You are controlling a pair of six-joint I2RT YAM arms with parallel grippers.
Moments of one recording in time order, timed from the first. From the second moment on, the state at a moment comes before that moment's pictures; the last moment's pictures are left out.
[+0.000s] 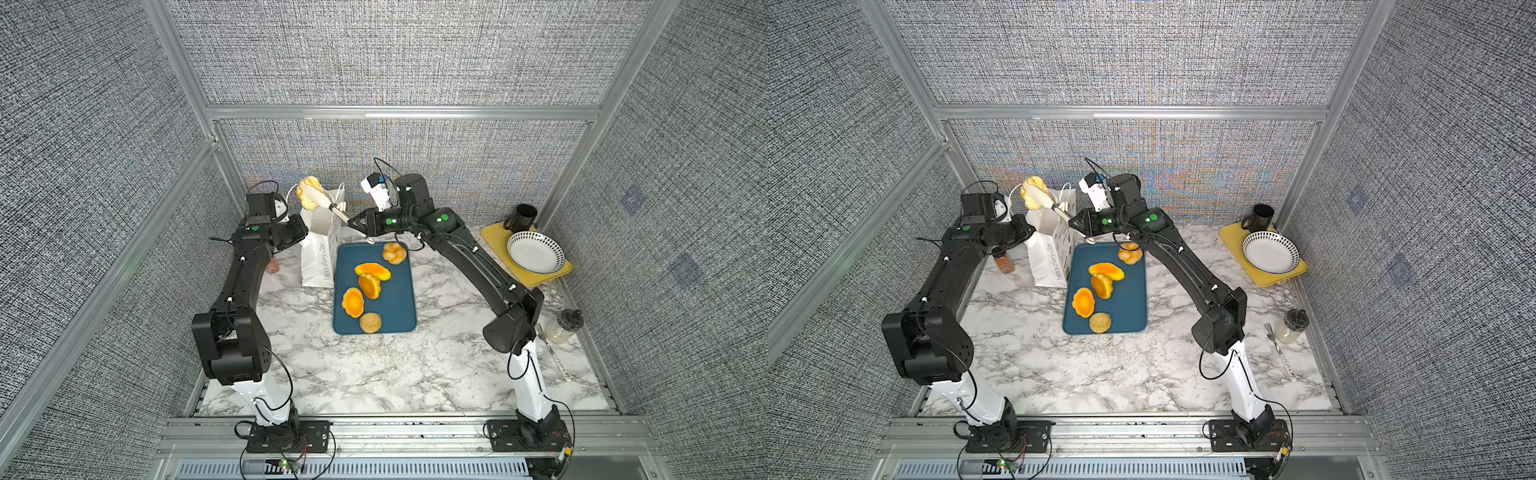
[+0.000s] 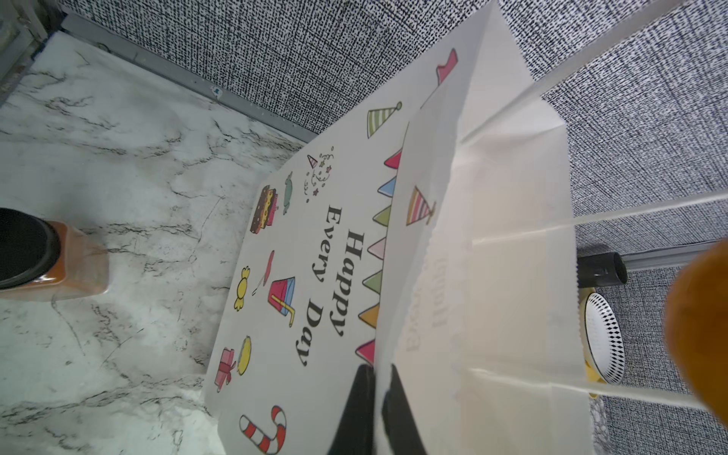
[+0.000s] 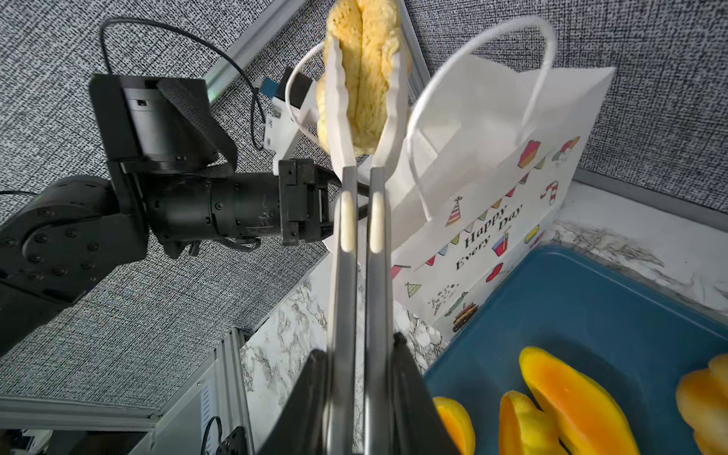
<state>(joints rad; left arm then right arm) 0.05 1.74 1.64 -0.61 0.39 -0.41 0.67 2.22 2.46 -0.65 -0.50 0.37</state>
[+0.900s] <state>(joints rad) 0.06 1.80 1.71 -0.61 0.40 -0.42 0.64 2.25 2.43 -0.64 -0.54 0.43</state>
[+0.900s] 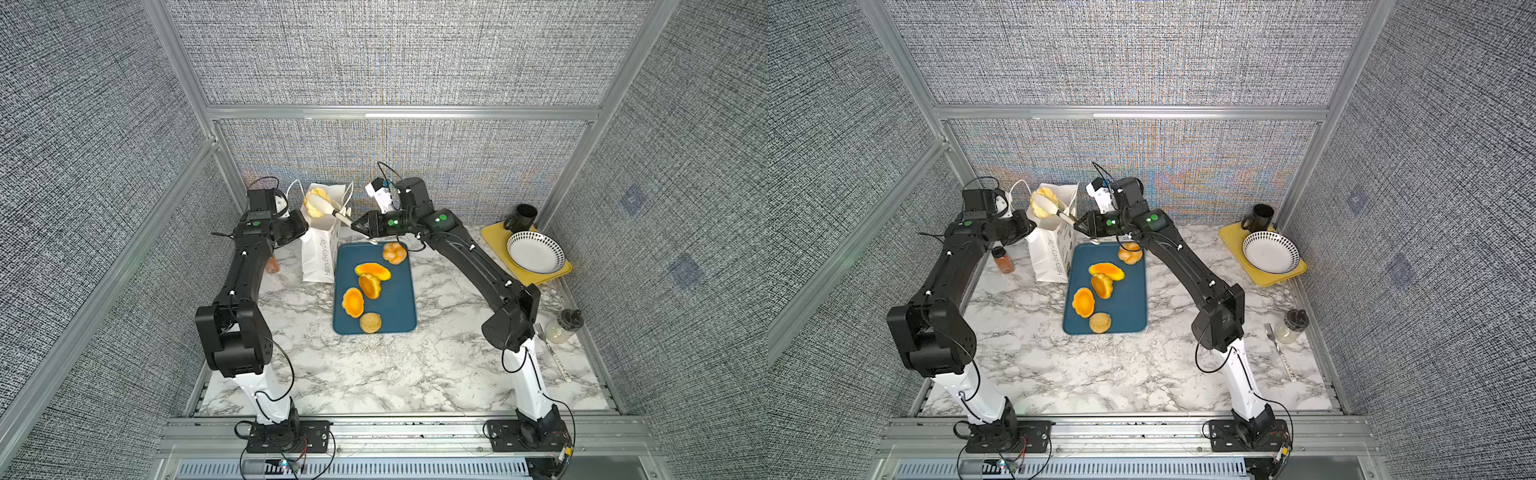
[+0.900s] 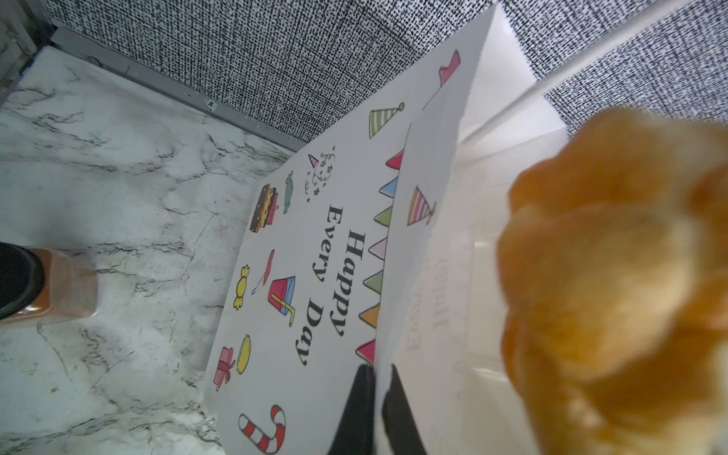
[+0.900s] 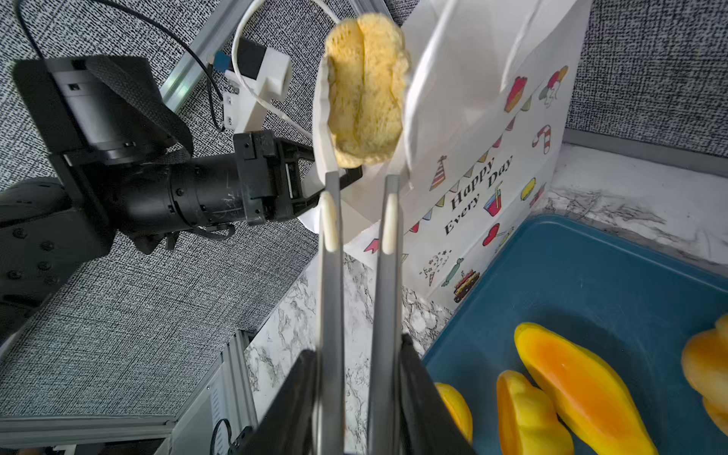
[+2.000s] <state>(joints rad) 0.09 1.83 1.73 -0.65 0.37 -0.42 0.64 2.16 2.34 -0.59 -0.43 0.40</state>
